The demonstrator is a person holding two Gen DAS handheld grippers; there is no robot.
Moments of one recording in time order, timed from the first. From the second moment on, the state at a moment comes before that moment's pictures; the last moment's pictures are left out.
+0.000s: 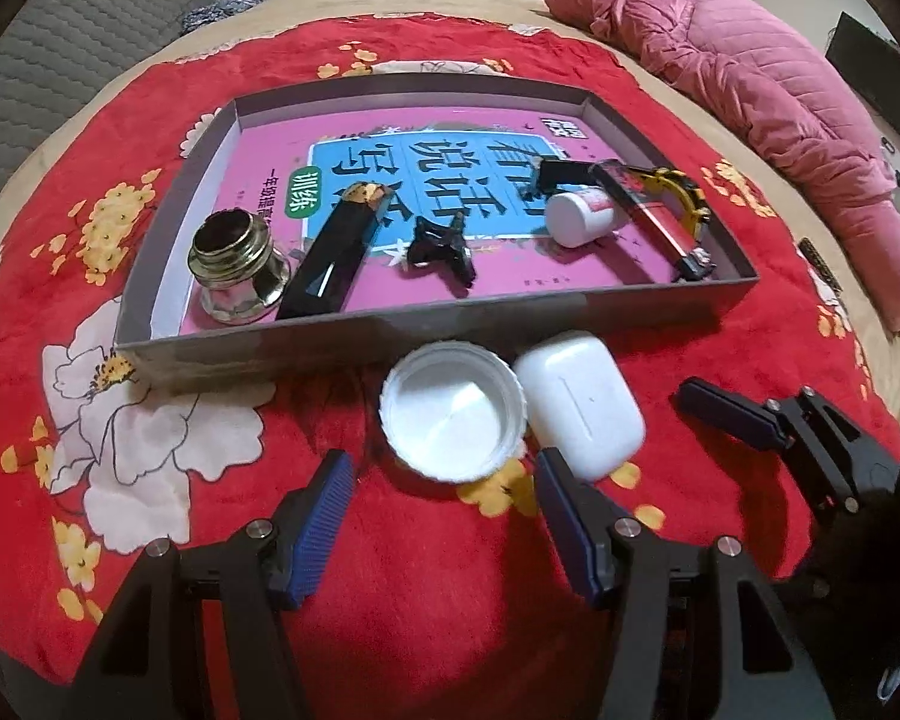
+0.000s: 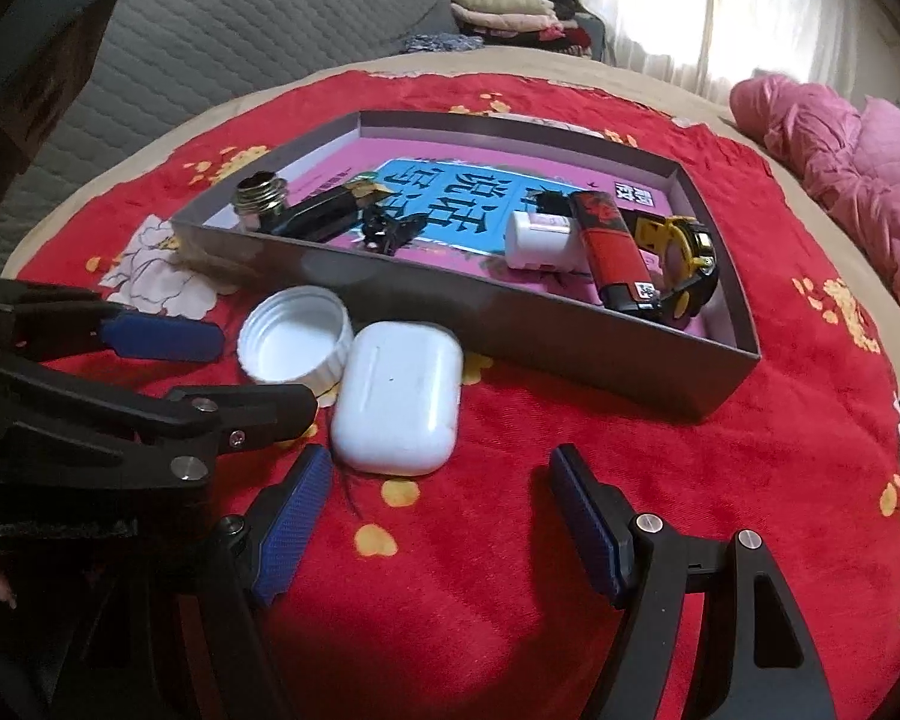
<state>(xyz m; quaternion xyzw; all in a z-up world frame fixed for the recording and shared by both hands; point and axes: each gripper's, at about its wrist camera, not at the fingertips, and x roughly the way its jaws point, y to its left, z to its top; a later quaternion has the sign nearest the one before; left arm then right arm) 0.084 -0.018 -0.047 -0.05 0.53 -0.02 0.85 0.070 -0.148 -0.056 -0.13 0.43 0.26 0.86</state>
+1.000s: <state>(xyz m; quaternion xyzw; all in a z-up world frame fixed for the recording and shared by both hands) 0.099 0.003 -0.060 -0.08 0.53 0.02 0.84 0.097 -0.122 -0.069 -0.14 0.41 0.26 0.86</state>
